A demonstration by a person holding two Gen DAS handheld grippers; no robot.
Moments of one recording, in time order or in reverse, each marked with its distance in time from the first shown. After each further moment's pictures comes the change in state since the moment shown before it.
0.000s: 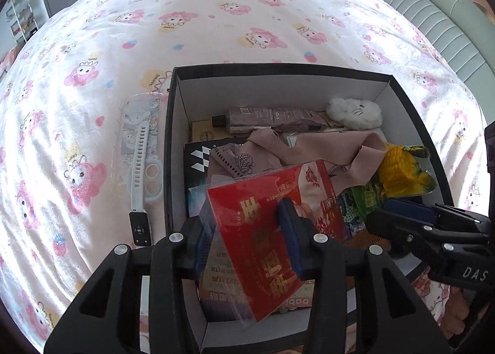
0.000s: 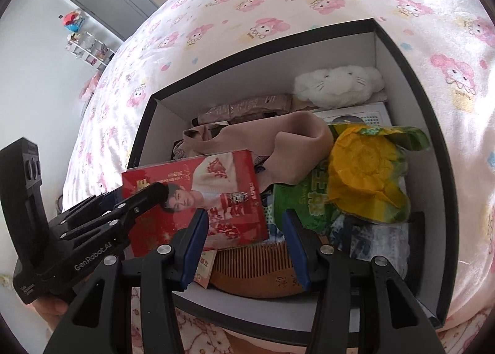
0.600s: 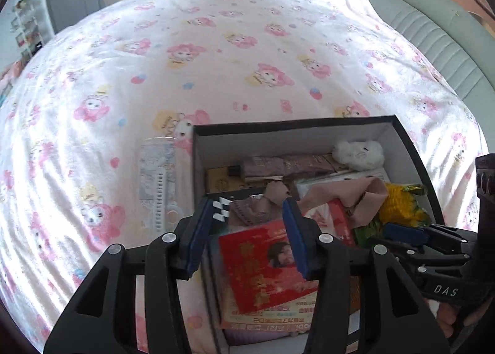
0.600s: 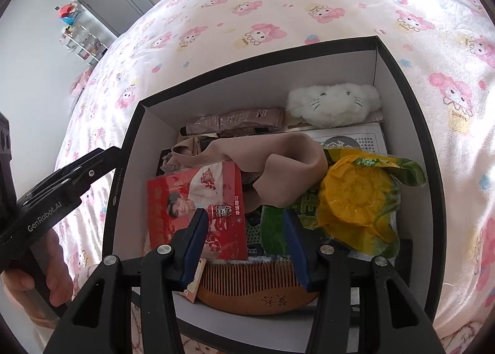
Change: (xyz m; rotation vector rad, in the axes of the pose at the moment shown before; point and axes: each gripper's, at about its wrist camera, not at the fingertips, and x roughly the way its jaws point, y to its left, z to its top) left arm -0.016 0.018 0.037 0.007 -0.091 -0.035; right arm 0.002 0.000 0.013 -0.027 -0.014 -0.066
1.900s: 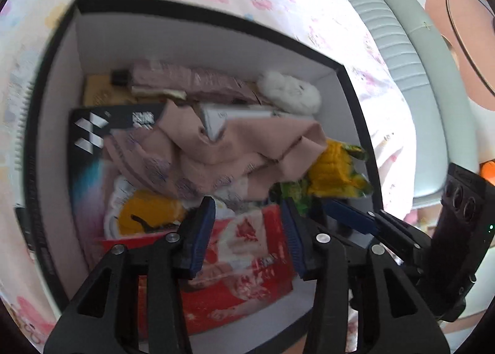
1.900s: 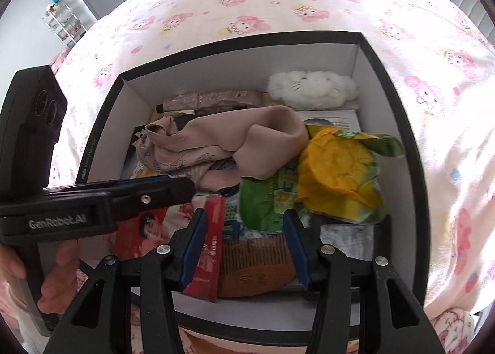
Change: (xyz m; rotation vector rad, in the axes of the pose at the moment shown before) left arm 0.053 -0.013 -0.029 -0.154 0.239 -0.428; right arm 0.001 0.013 -0.022 -0.053 0.003 -0.204
